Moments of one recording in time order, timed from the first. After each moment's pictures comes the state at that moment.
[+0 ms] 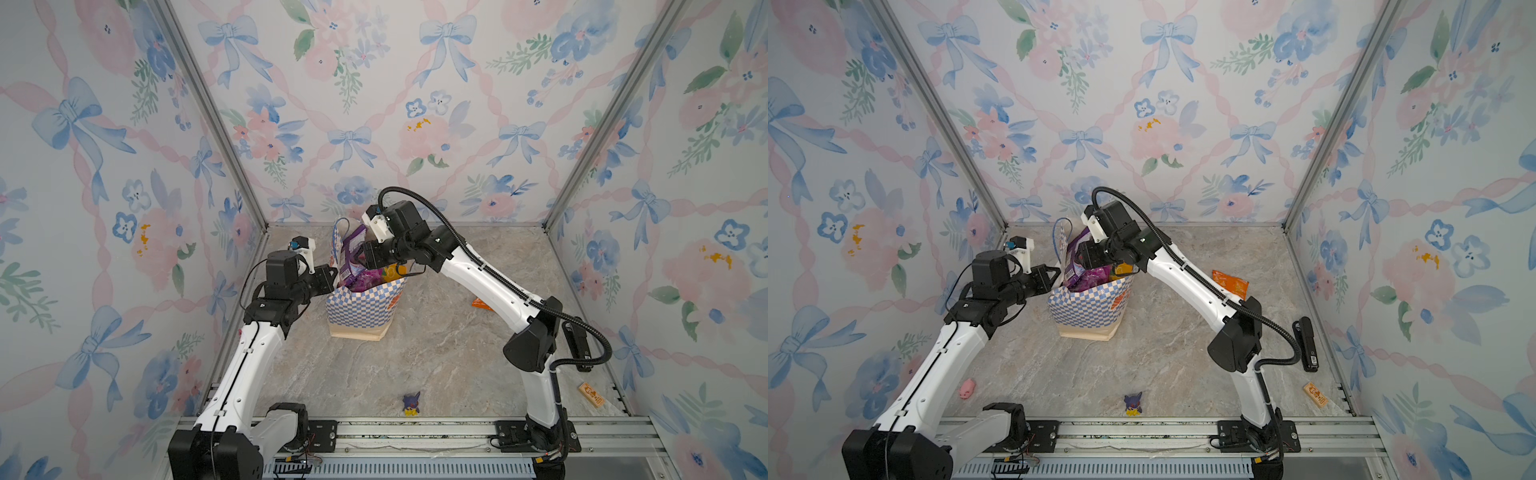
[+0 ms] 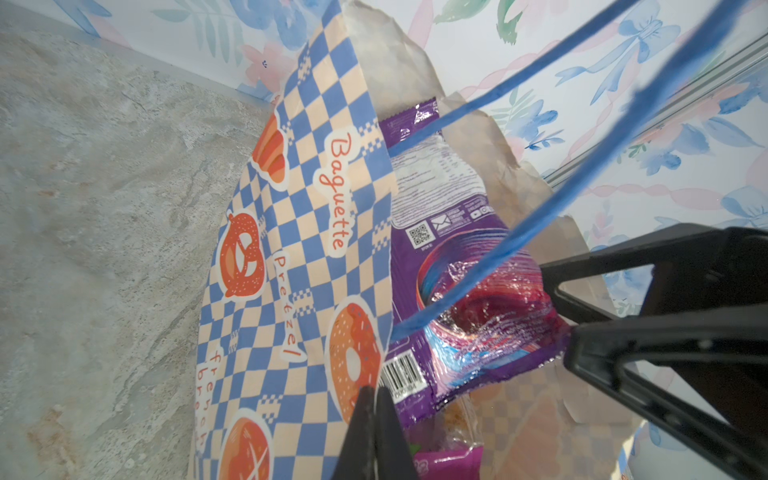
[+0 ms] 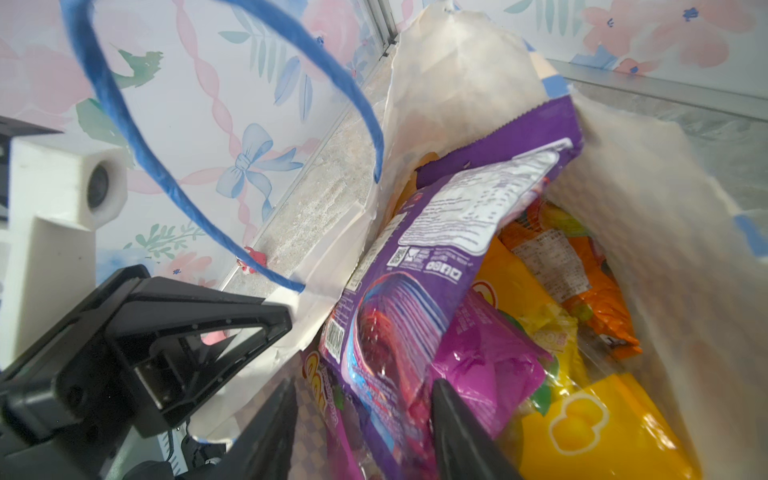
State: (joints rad) left arm -0.06 1.08 0.92 -0.36 0.41 -0.41; right arm 0.83 2.07 2.24 -0.84 -0.21 0.36
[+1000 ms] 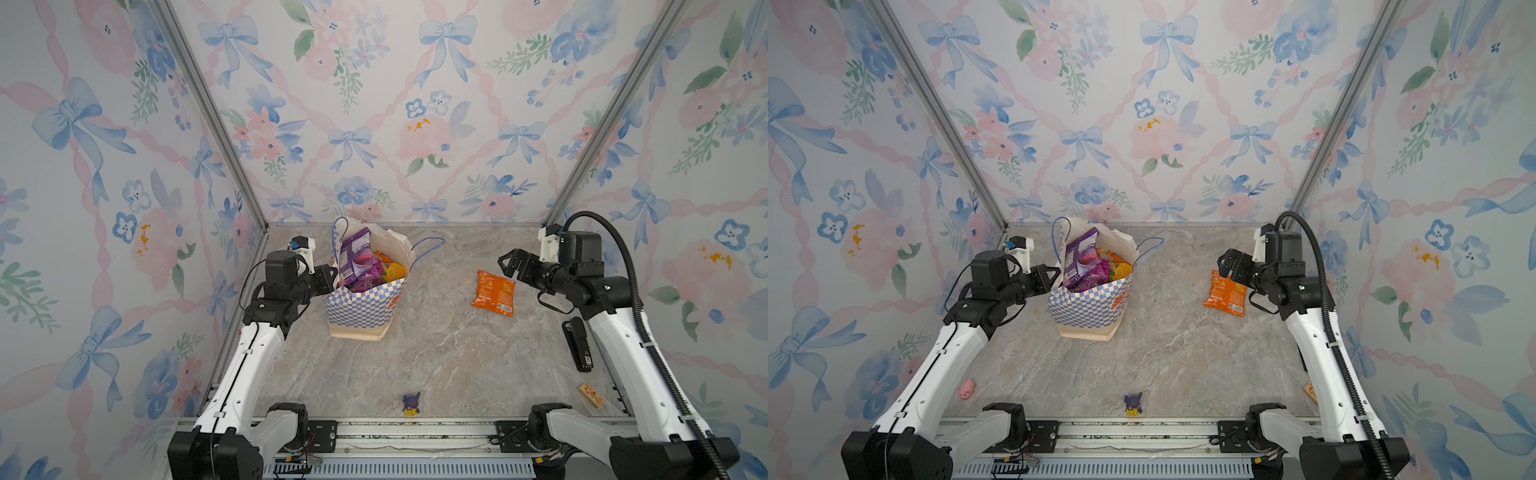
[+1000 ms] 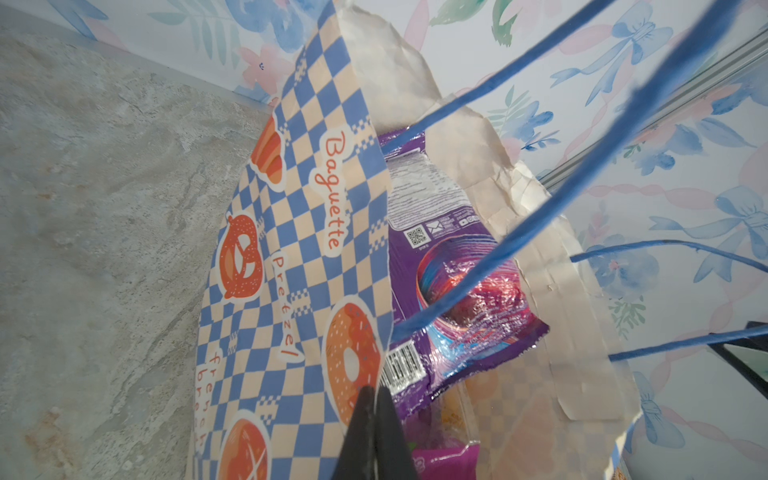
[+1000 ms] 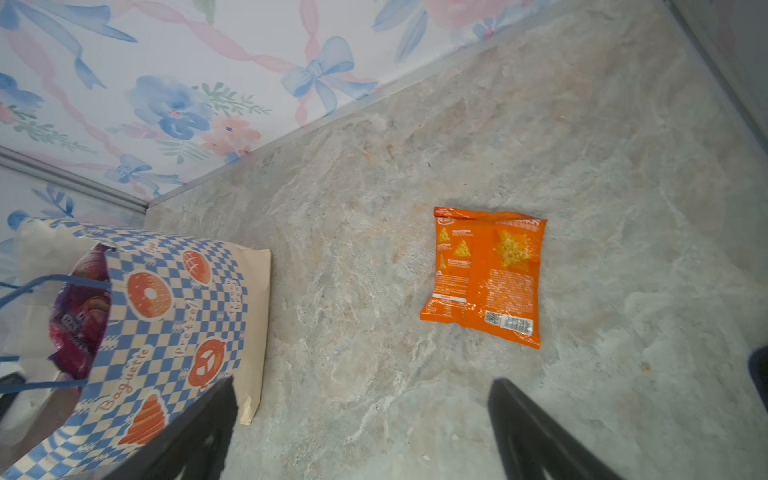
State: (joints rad) left arm -0.06 1.08 0.93 -0.37 0.41 -0.41; right arm 0.04 1.14 1.24 -0.82 -0.21 0.44
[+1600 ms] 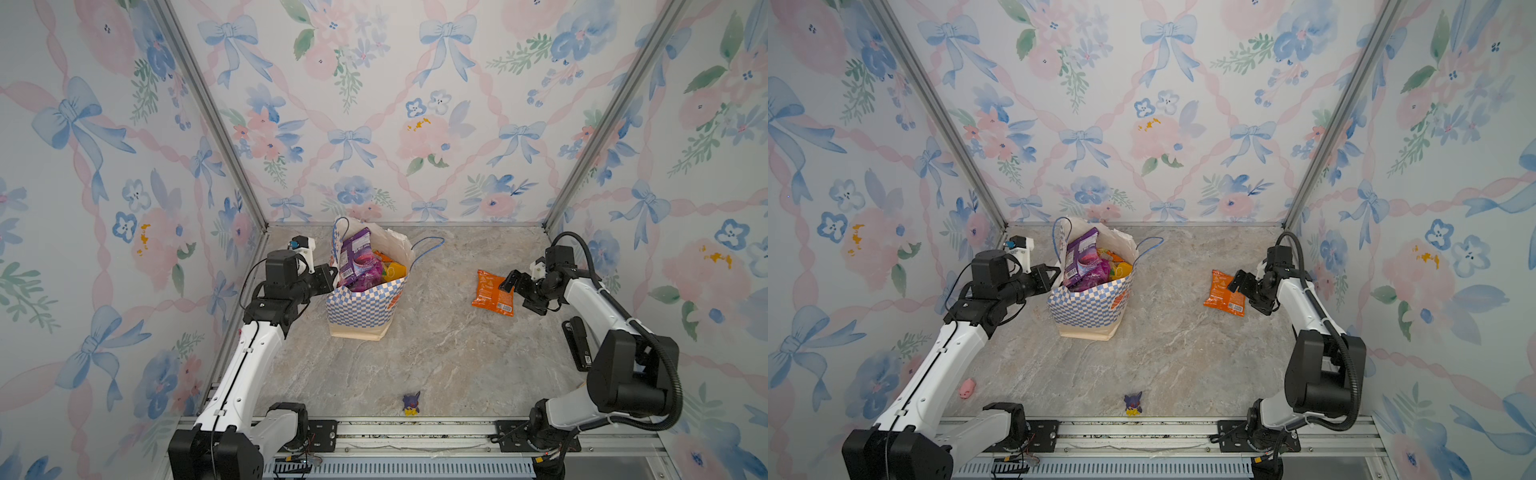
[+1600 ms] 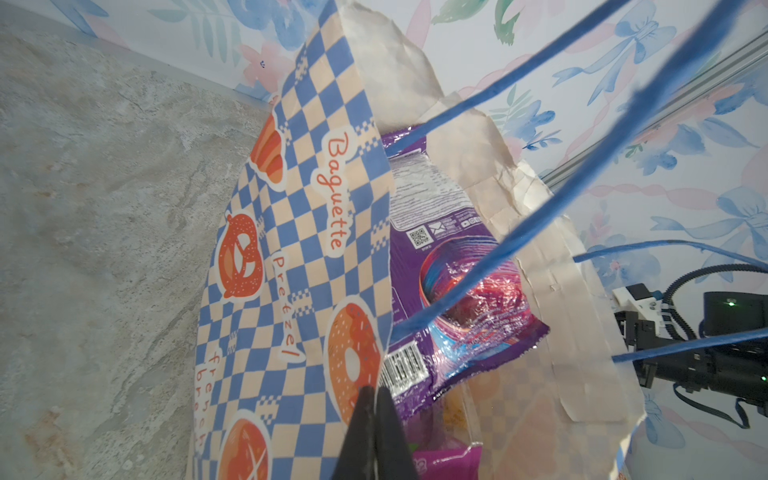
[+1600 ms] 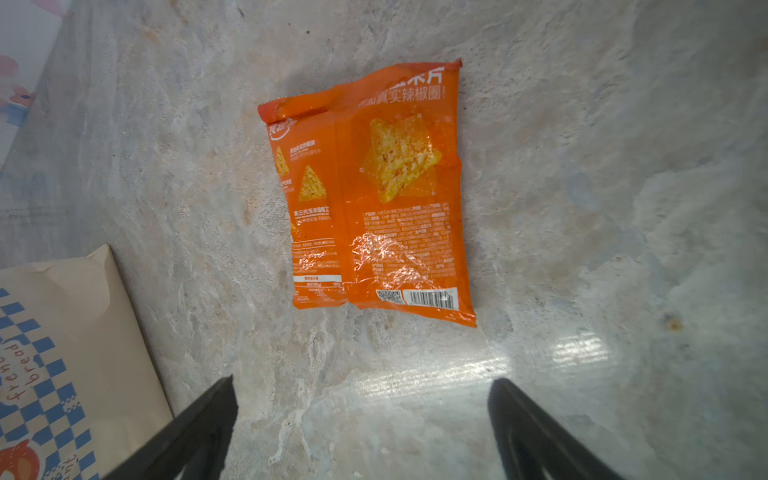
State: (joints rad) left arm -0.05 1.08 0.93 -0.37 0.41 -0.41; right arm -0.14 1.56 1.11 -0.72 -0.31 0.41
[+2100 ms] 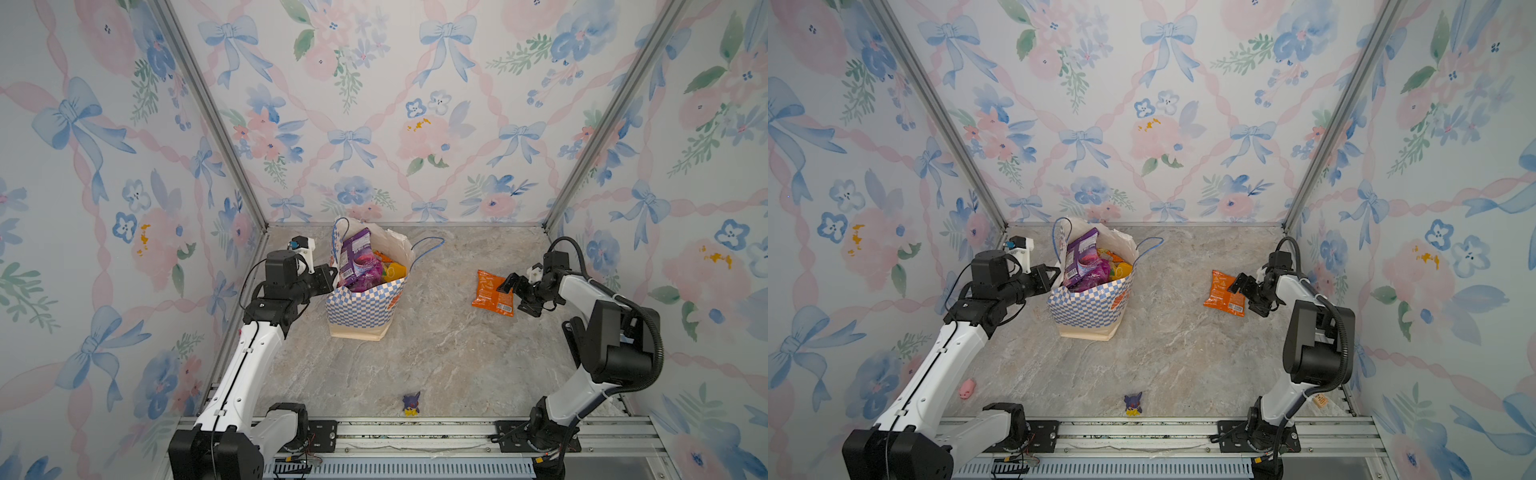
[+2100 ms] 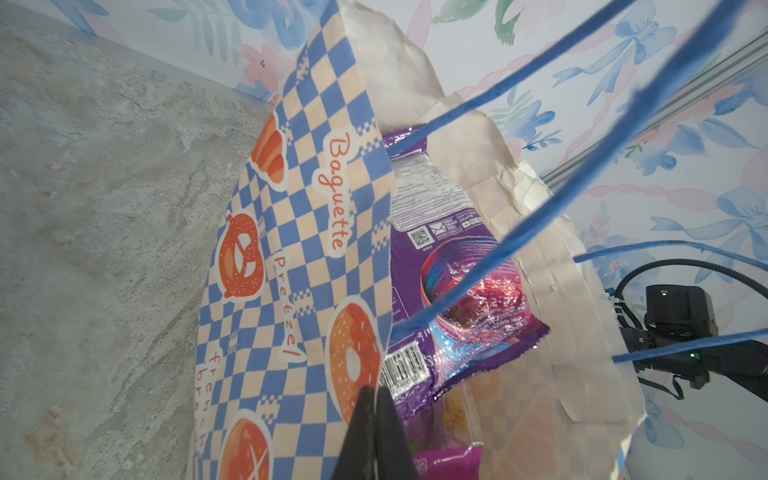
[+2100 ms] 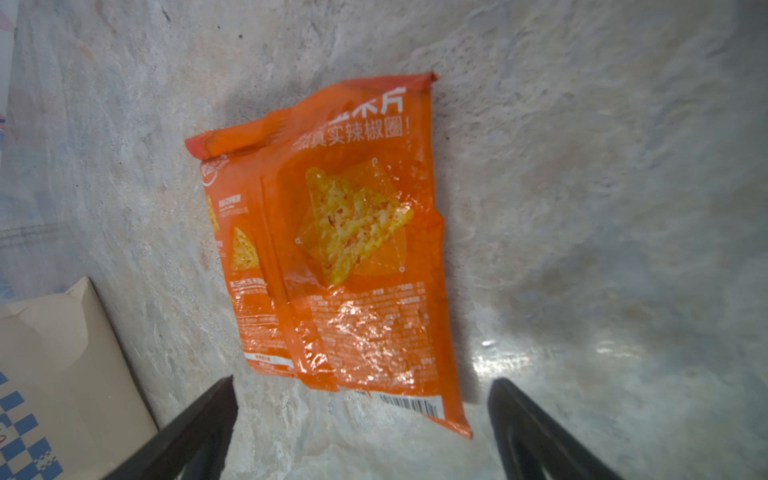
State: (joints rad) left arm -0.05 1.08 0.93 -0.36 0.42 -0.41; right arm -0.20 1.72 1.08 -0.57 -0.40 0.40
